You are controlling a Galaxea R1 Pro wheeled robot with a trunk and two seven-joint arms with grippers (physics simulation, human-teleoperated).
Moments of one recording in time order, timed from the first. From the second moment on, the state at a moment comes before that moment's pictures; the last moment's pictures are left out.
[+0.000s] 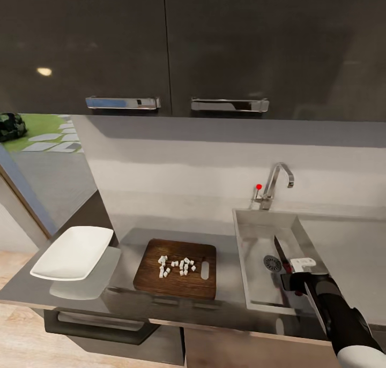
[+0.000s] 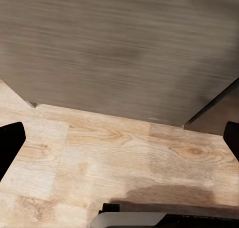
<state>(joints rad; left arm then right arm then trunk) 0.23 0.07 -0.14 -0.82 0.19 -0.44 0.08 -0.48 -0.16 -0.18 -1.03 0.24 0.70 0.26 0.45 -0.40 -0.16</state>
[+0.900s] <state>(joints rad) 0.23 0.07 -0.14 -0.82 0.19 -0.44 0.08 -0.47 -0.14 -0.17 -1.39 0.24 0.70 0.36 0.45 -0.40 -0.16</state>
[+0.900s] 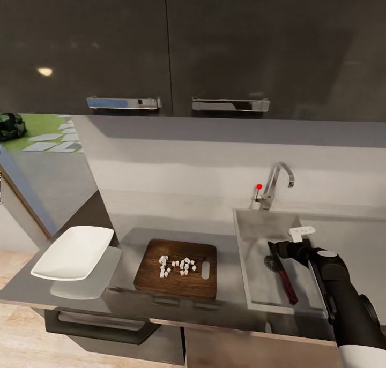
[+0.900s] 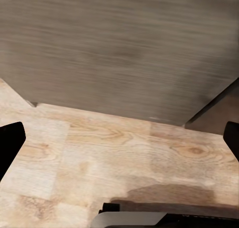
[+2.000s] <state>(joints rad) 0.23 0.07 -0.14 -0.82 0.19 -0.44 0.08 -0.47 -0.14 -0.18 -1.39 0.25 0.73 0.52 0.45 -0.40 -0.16</state>
